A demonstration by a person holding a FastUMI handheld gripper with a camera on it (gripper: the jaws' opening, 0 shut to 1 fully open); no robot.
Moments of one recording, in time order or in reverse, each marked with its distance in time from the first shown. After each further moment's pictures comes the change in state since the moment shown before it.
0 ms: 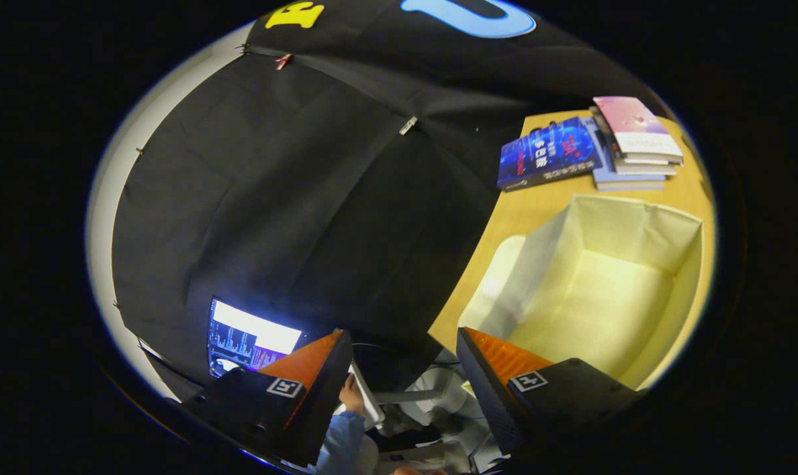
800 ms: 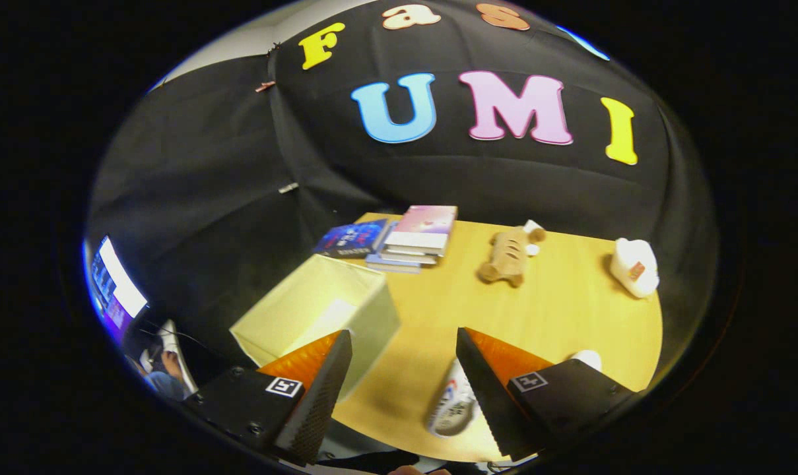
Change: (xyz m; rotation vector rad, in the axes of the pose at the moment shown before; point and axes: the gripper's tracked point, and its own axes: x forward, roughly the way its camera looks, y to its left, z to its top) arm -0.295 -0.228 -0.012 -0.347 -0.325 -0.699
